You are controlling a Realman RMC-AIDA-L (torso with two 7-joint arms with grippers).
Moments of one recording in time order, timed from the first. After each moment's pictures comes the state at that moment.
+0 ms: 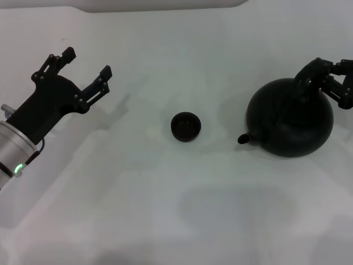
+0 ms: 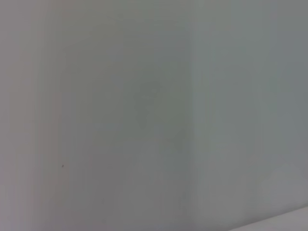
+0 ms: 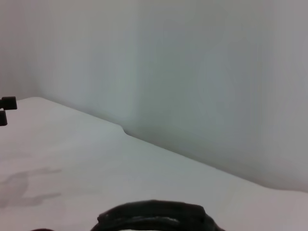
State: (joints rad) left arm -0.17 -2.08 -1.43 -0.49 0.38 -1.13 2.66; right arm 0.13 2.01 2.04 0.94 -1.55 1.19 -1.83
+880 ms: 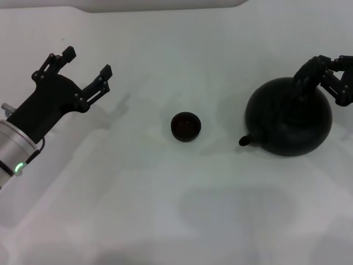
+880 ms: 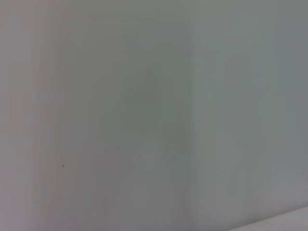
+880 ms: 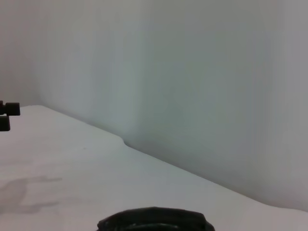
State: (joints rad) left arm -0.18 -2.08 -1.43 -0.49 0.38 -1.12 2.66; right arm 0.14 2.02 2.03 0.89 -1.48 1.18 -1.94
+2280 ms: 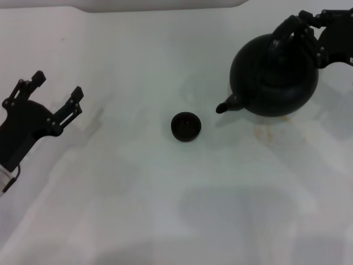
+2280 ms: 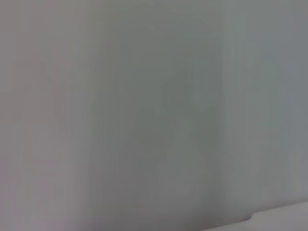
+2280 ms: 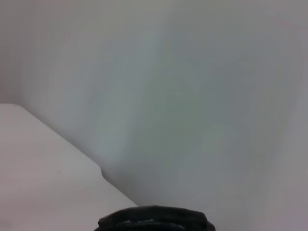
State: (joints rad) left arm -0.09 -2.08 -1.49 -0.41 0.38 -1.22 2.71; right arm 0.06 2.02 1.72 1.21 -1.35 0.86 -1.99
